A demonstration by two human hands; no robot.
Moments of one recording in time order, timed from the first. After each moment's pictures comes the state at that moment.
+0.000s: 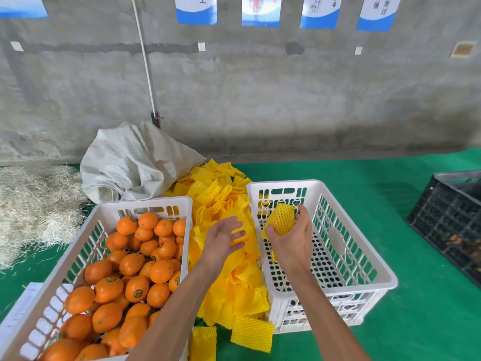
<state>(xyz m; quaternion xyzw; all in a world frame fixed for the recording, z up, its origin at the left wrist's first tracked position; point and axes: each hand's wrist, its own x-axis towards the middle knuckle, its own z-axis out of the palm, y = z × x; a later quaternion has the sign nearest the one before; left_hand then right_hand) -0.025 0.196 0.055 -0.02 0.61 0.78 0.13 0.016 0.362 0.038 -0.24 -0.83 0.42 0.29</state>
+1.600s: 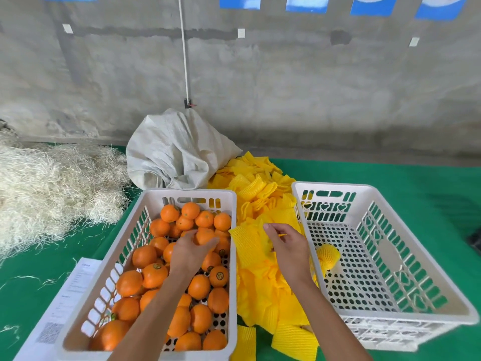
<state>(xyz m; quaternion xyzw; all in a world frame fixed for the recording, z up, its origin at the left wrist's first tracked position) -0.092 0.011 -0.028 -0.10 0.87 0.49 -0.01 -0.028 0.250 0.018 -0.09 -0.74 0.64 0.18</state>
